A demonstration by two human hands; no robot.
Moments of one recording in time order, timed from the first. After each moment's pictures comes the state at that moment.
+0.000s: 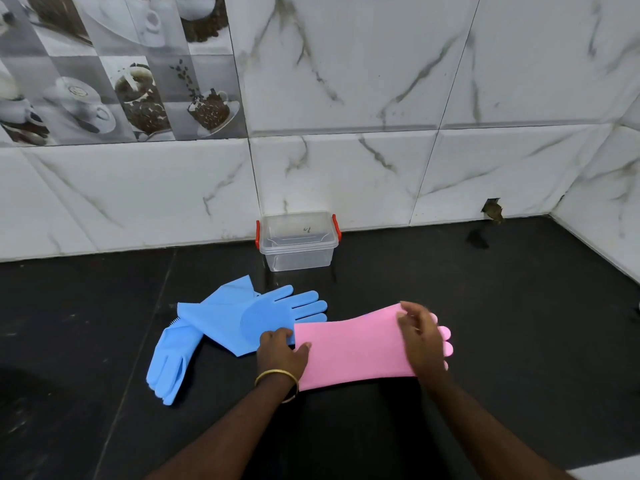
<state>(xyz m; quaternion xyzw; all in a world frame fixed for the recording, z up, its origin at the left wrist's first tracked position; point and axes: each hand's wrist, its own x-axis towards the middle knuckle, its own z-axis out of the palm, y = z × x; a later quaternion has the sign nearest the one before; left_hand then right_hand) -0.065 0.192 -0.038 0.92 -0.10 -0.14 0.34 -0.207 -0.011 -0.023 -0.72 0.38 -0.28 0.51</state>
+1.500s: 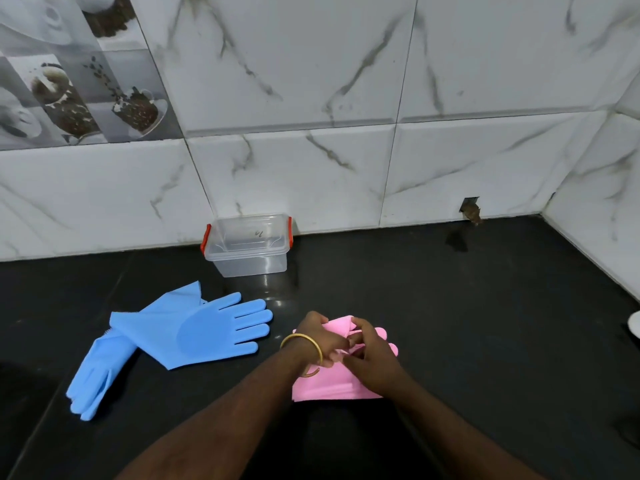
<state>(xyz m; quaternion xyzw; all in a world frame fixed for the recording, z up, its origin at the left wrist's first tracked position) -0.109 0.010 -0.004 0.81 -0.06 -0.42 0.40 -0.226 -0.086 -0.031 -0.81 0.24 0.02 0.53</state>
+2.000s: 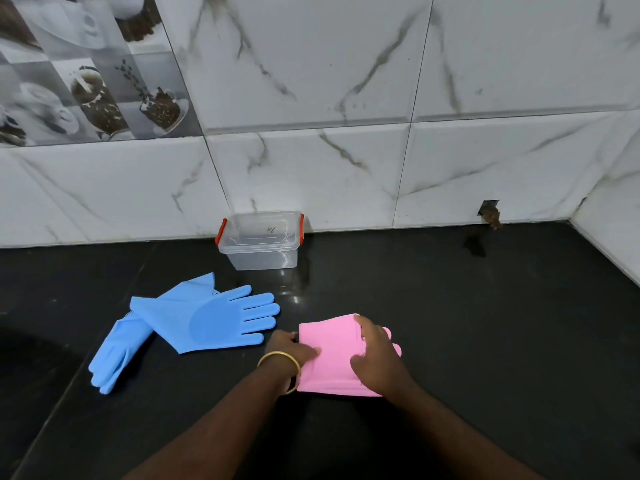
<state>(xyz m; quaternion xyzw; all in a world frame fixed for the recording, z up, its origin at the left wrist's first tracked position) -0.117 0.054 -0.026 0.86 0.10 -0.29 0.41 -0.231 -0.091 -0.034 -0.87 0.24 0.02 0.43</state>
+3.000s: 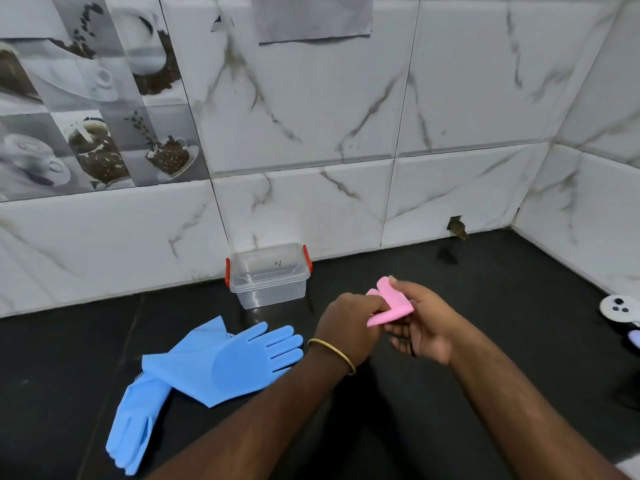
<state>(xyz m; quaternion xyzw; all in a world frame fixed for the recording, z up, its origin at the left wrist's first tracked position) -0.107 0.069 0.101 0.75 -0.56 0.01 0.34 -0.211 -0.056 0.118 -0.51 0.38 -0.03 0.77</state>
